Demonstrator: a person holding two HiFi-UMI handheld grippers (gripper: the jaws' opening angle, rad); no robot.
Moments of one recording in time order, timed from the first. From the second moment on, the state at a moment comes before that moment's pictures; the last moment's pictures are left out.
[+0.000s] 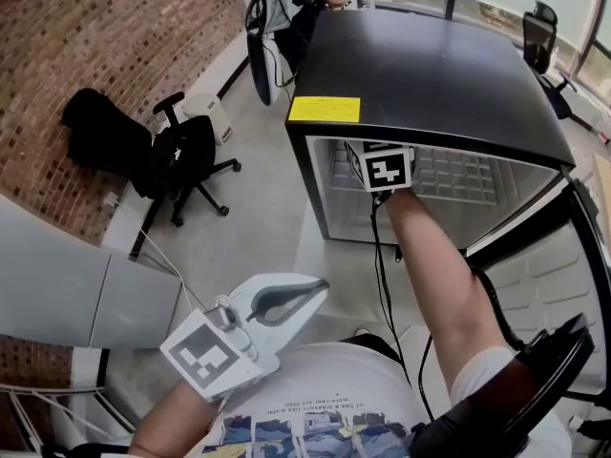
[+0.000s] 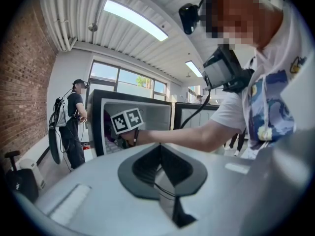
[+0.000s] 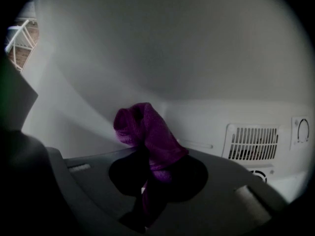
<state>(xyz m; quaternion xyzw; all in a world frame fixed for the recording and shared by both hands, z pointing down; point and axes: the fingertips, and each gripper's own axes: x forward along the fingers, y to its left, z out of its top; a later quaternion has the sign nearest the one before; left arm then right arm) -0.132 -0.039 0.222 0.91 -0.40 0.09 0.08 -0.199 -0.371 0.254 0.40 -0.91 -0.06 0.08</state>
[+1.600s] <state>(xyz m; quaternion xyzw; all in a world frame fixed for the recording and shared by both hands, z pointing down) -0.084 -0.056 0.224 0.95 -0.28 0.08 0.08 0.027 -0.407 0.255 0.63 -0.77 -0.03 0.12</state>
